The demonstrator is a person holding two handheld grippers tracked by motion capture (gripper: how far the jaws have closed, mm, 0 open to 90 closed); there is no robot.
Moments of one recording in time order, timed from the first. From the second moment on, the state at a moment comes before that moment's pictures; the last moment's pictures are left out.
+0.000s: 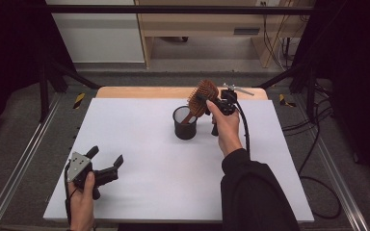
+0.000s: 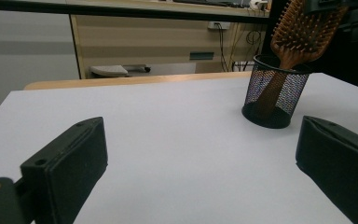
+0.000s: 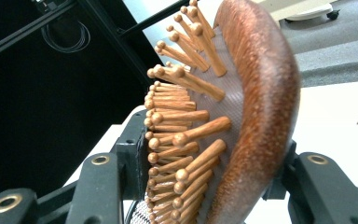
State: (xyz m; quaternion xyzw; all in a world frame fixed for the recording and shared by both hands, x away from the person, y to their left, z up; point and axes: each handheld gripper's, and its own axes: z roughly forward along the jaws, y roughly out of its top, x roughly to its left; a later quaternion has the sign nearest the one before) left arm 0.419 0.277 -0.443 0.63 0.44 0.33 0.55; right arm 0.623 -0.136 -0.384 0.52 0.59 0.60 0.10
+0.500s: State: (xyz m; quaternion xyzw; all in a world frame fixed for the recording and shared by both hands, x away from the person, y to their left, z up) left arm 0.419 0.276 -0.443 0.63 0.44 0.33 0.55; right arm 0.623 -0.137 -0.385 0.53 0.59 0.60 0.10
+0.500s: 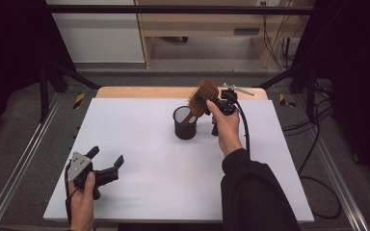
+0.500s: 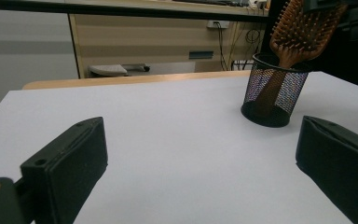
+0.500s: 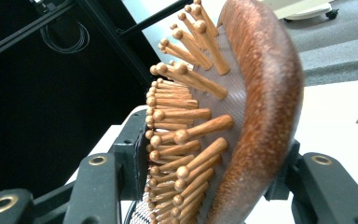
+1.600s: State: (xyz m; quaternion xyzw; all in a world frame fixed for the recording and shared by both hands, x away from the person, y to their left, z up) left arm 0.419 0.276 -0.443 0.64 0.44 0.32 0.54; right arm 0.623 -0.136 -0.385 0.53 0.60 0.59 0.10
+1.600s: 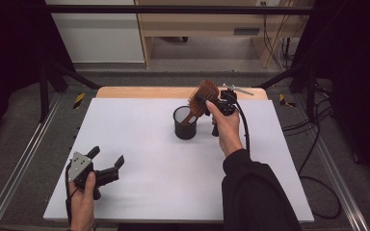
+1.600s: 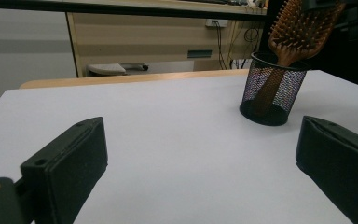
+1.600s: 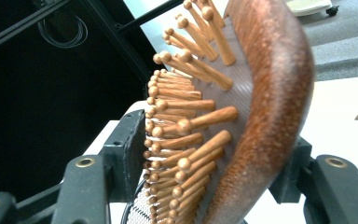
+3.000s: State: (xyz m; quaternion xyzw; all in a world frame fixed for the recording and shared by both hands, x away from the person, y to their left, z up) left arm 0.419 0.276 -0.443 0.64 0.44 0.32 0.54; right arm 0.608 -0.131 -0.368 0.50 0.62 0.58 0.19
